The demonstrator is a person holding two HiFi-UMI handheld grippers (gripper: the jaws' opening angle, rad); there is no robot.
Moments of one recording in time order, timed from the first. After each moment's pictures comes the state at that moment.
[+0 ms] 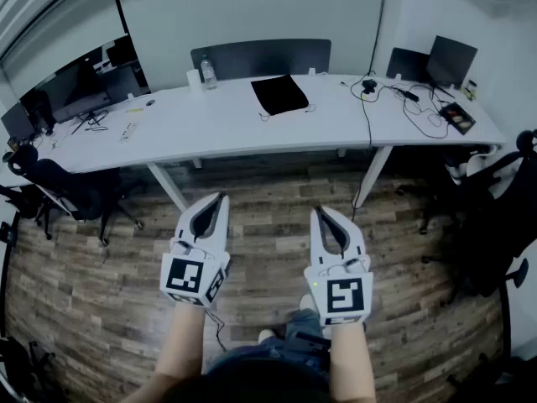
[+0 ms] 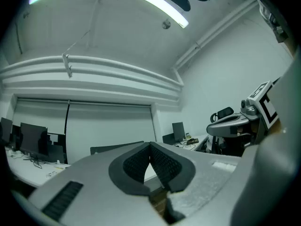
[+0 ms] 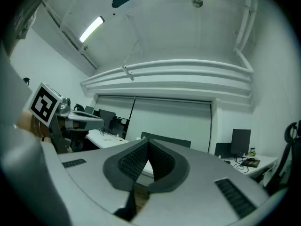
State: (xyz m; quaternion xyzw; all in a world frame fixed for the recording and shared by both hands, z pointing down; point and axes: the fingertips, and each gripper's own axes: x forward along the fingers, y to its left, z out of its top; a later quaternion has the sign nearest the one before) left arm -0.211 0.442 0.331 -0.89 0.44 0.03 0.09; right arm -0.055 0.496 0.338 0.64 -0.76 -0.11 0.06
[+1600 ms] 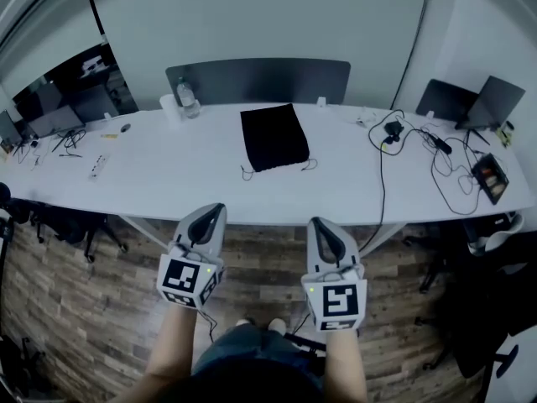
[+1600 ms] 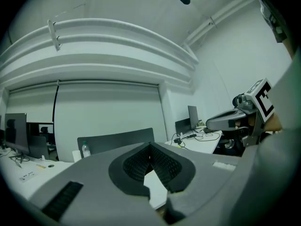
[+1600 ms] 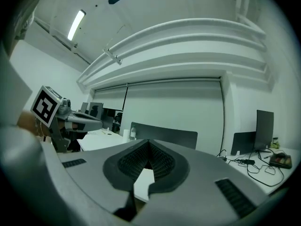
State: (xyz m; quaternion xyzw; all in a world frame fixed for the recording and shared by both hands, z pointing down) left arm -0.071 0.071 0.370 -0.88 0.46 -0.04 0.05; right arm 0.097 0.113 0.370 0.60 -0.79 -0.05 0.07
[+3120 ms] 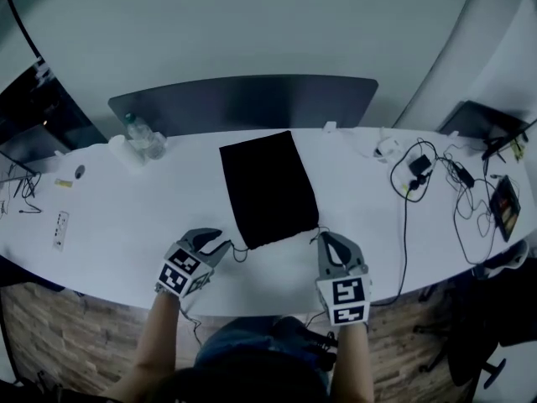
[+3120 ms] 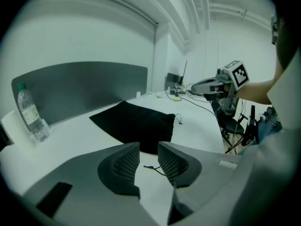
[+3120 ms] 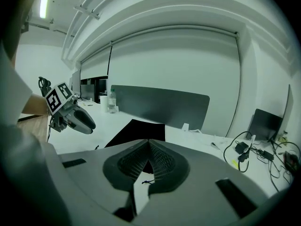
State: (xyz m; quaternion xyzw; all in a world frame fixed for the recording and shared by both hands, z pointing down) left arm -0.061 -0.252 0.579 -0.92 0.24 -0.30 -0.12; right arm 0.146 -0.212 0.500 0.60 -0.76 0.08 0.23
